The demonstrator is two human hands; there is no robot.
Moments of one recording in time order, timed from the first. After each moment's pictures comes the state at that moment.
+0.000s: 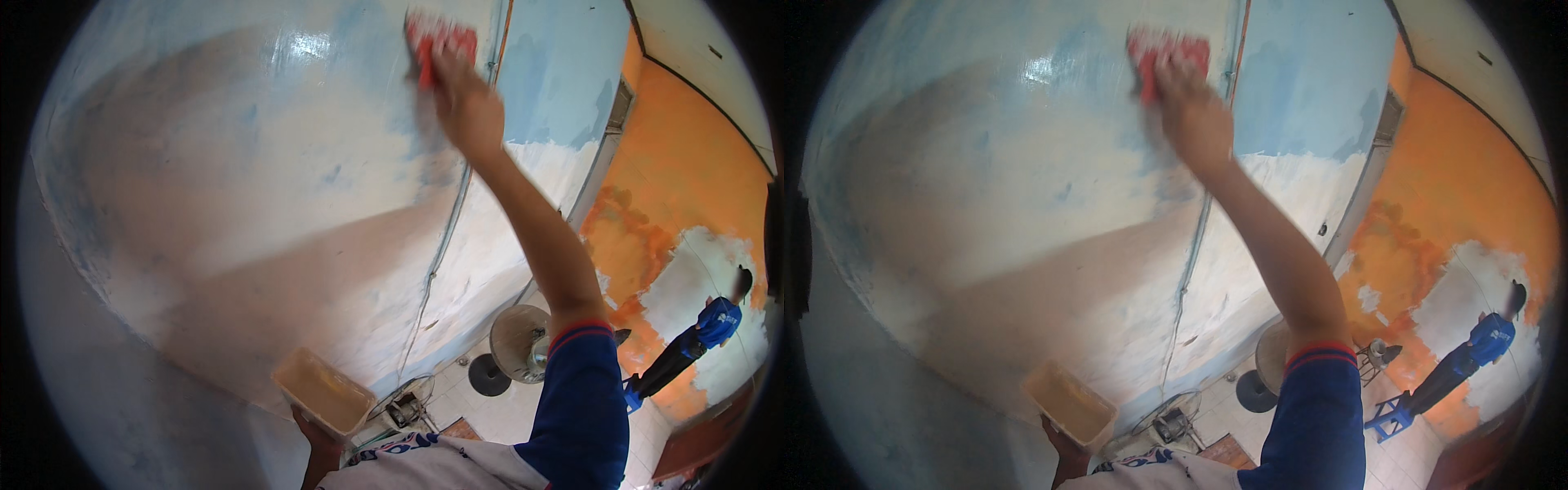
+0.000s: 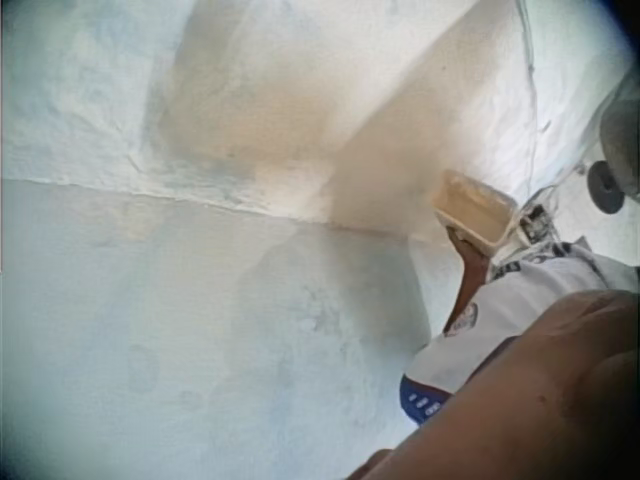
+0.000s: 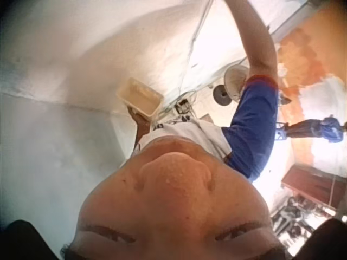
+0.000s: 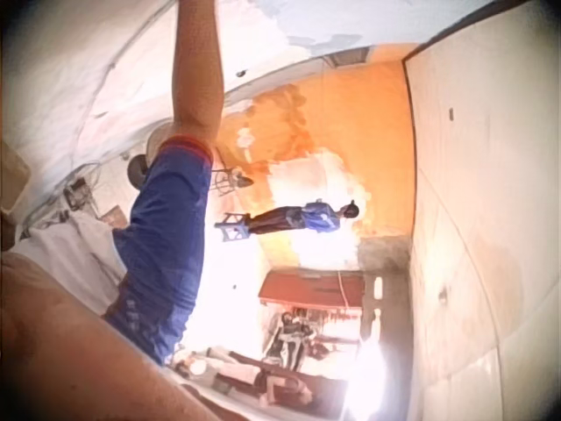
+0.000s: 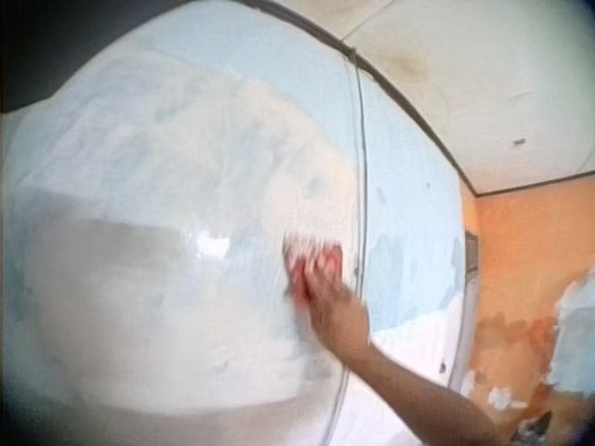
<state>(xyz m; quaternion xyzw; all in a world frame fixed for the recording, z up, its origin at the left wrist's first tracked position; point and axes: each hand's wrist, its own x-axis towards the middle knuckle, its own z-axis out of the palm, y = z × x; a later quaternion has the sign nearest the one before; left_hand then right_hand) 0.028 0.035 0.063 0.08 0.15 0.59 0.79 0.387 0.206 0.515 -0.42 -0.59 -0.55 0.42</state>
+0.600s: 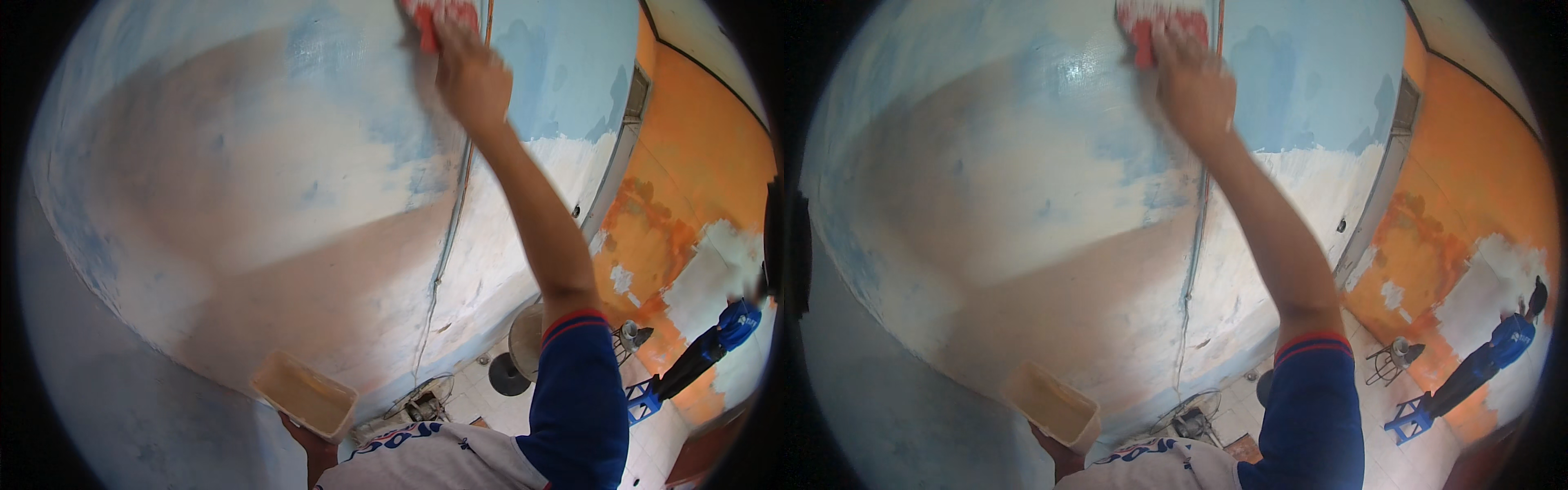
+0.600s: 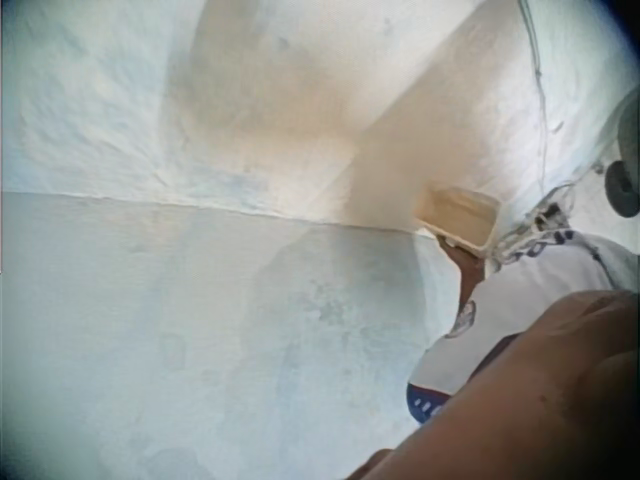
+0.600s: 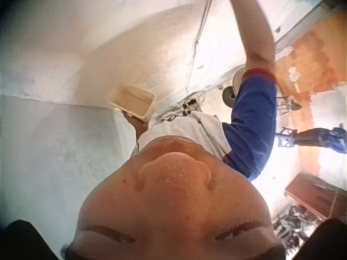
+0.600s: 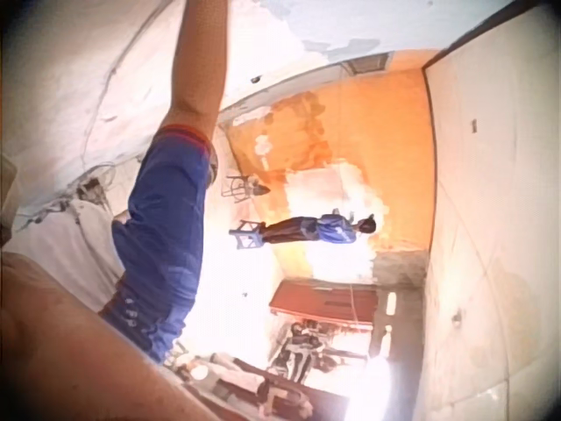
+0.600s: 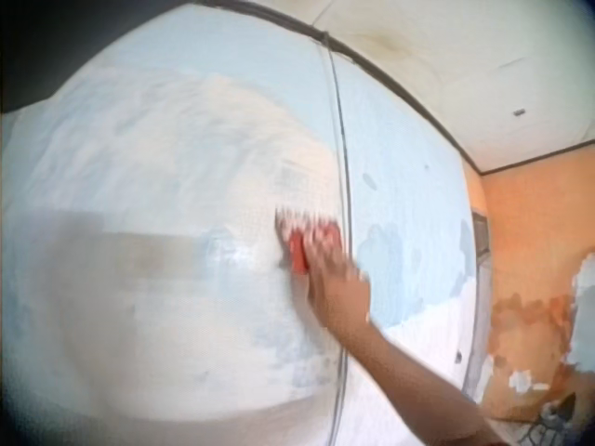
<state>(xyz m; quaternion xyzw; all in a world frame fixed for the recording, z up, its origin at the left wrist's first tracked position) 0.055 0.034 0.144 0.11 0.20 0.68 0.70 0.427 0.220 0.552 -0.40 -0.49 -0.64 0.45</state>
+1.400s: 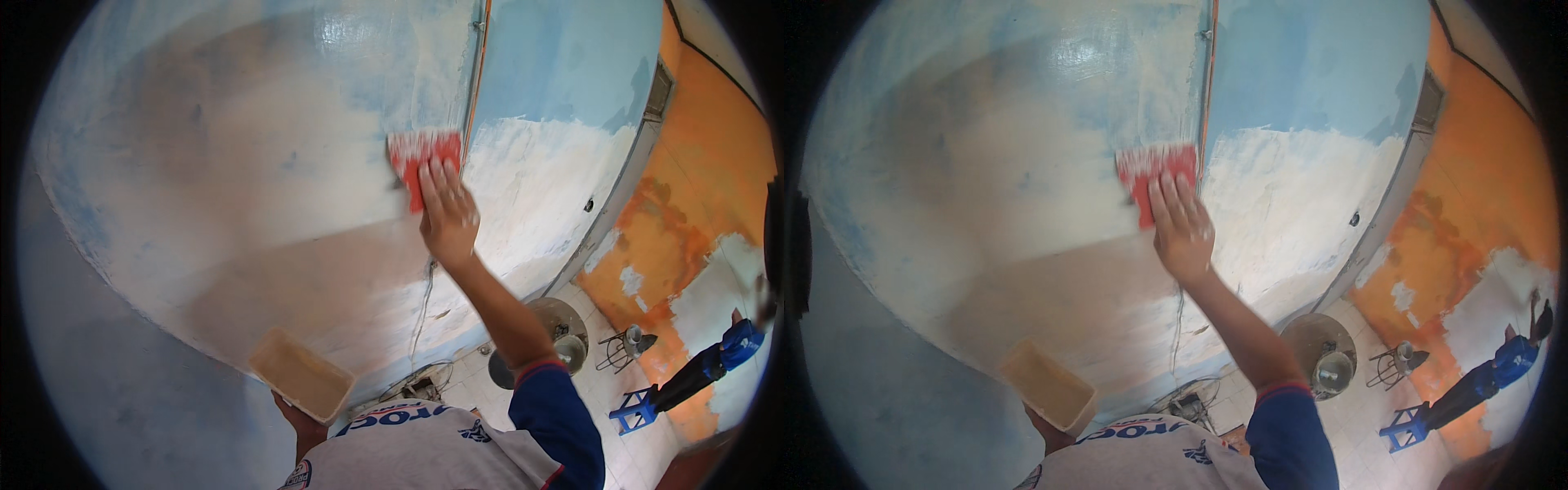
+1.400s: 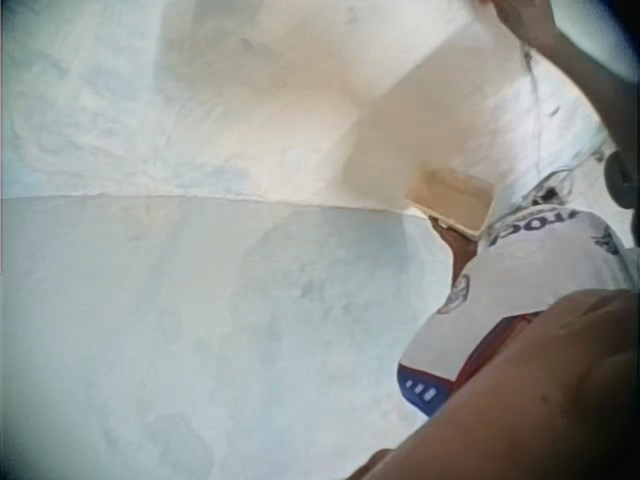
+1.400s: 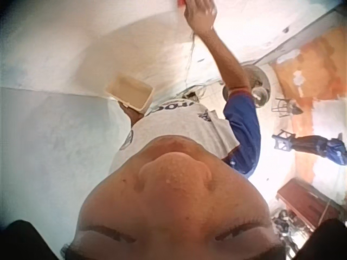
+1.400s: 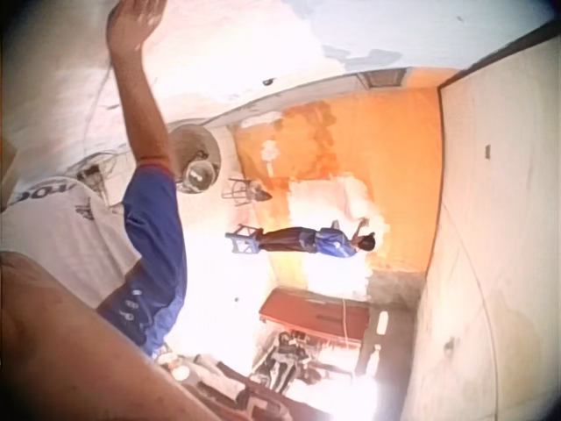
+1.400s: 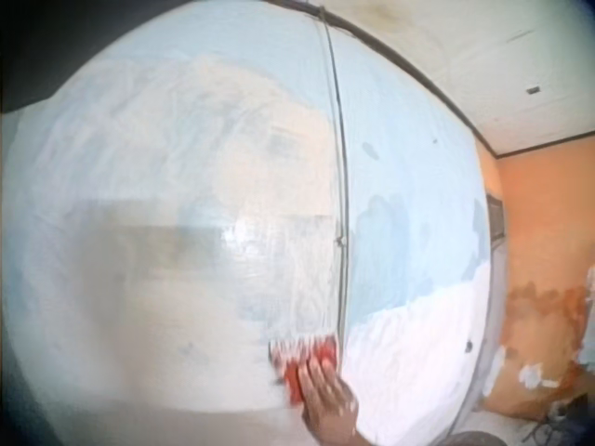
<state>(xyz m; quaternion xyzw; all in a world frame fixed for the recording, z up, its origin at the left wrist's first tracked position) 0.076 0.035 0.107 0.12 0.25 0.69 0.66 0.423 0.189 0.313 -0.45 -0.61 -0.46 0.47</state>
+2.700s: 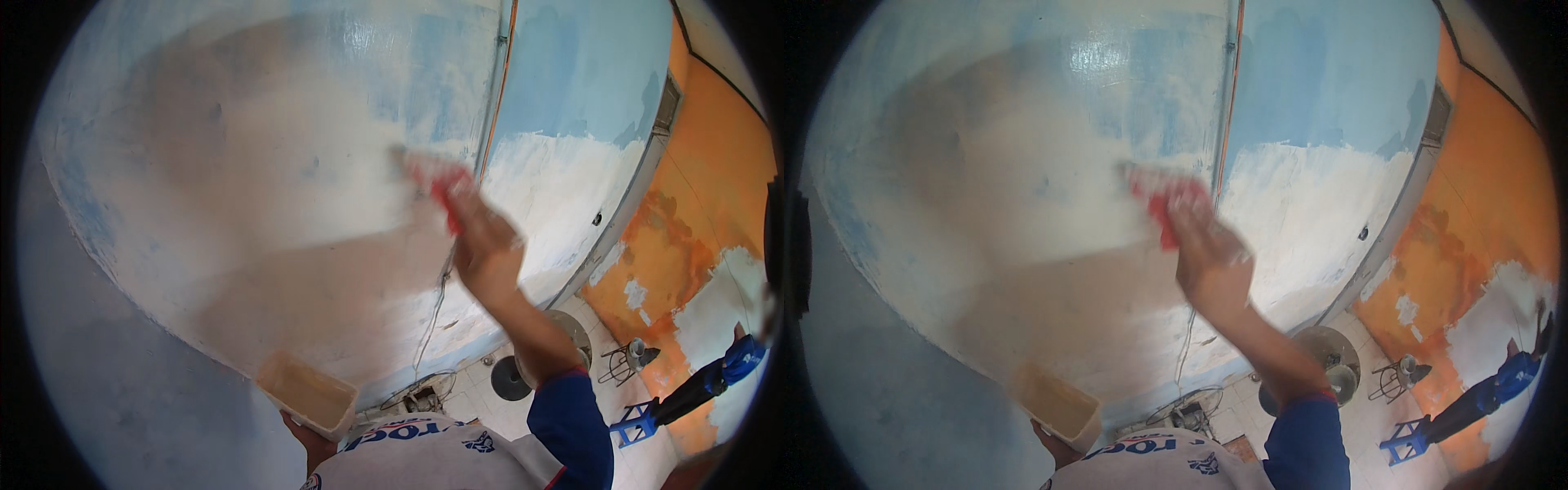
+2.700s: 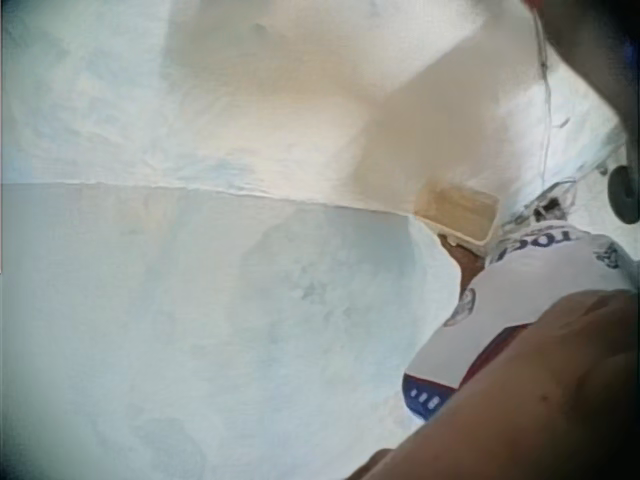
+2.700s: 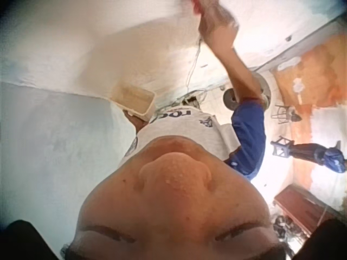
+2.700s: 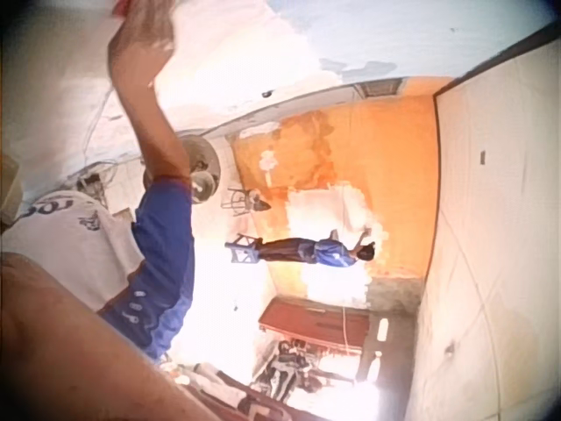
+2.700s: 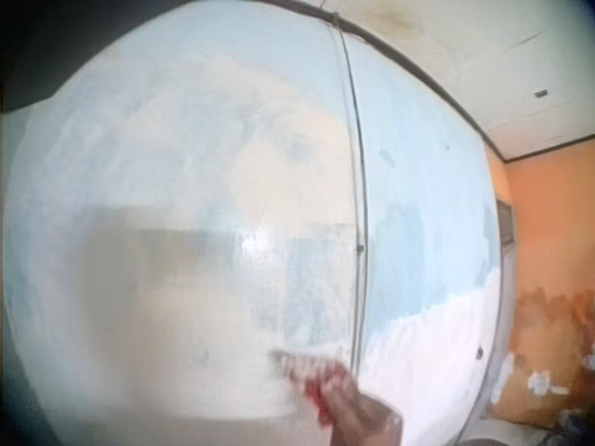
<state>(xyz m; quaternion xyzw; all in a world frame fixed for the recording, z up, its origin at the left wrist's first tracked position) 0.044 0.005 0.061 0.07 0.22 0.64 0.74 0.403 0.121 0.360 -0.44 -0.65 -0.39 0.48</state>
